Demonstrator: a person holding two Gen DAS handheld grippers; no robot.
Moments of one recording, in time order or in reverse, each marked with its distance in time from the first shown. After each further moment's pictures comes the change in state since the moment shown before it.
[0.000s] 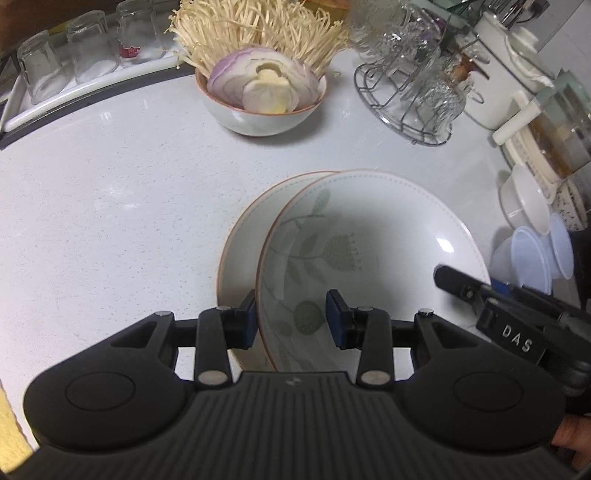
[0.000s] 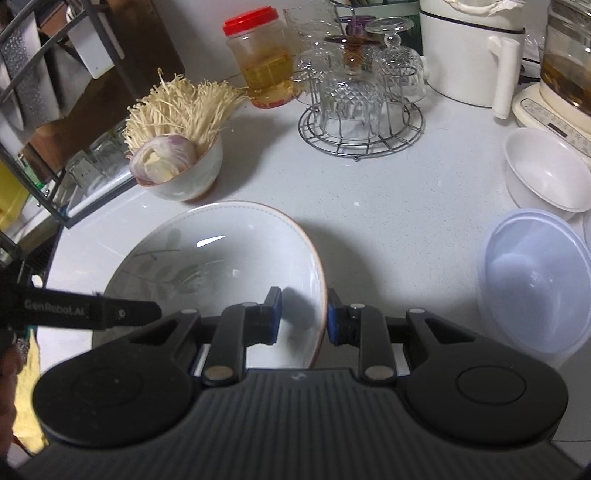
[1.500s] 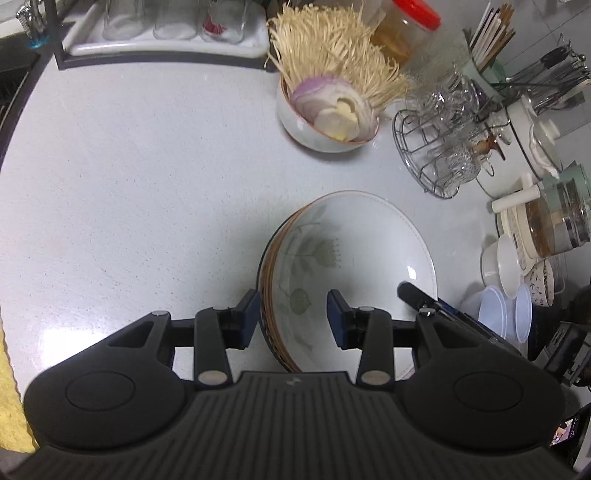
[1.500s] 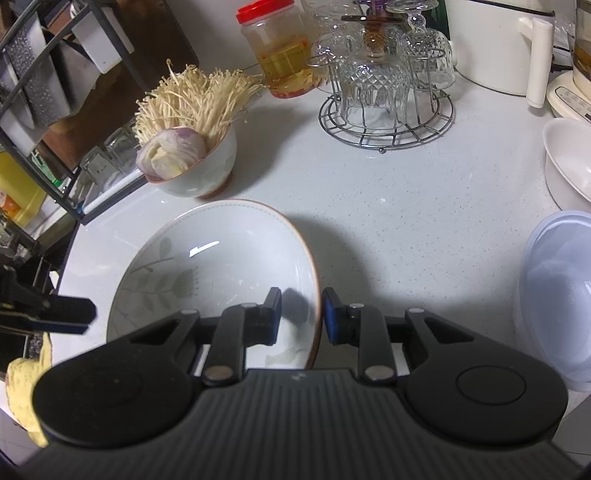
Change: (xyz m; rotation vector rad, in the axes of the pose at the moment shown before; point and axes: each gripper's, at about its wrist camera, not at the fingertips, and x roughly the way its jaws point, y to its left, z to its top) left arm -0.049 0.047 -0.012 -0.293 -0.026 -0.089; right arm 0.023 -0.007 0.003 -0.004 0.023 0.094
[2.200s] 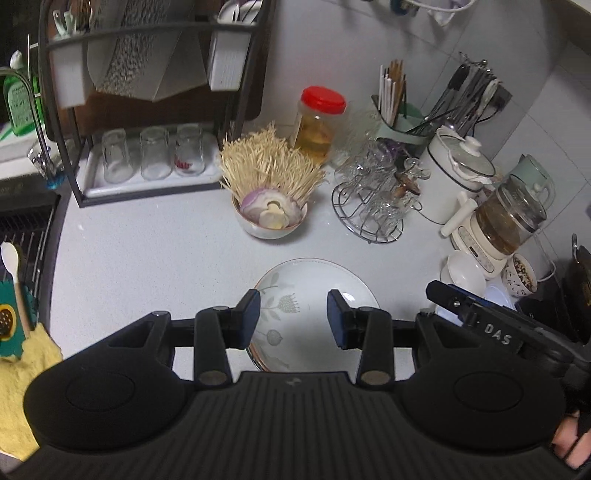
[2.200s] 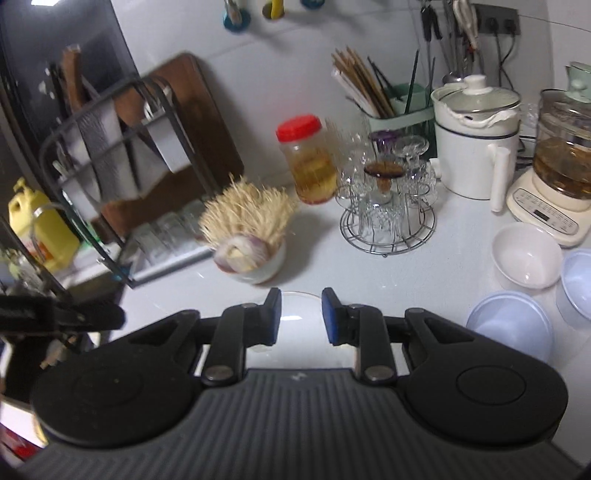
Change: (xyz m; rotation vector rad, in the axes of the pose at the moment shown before) left arm -0.134 -0.056 -0.052 0.261 -0.312 0.024; right arm -0.146 0.053 0.010 -0.014 -0.267 -0.010
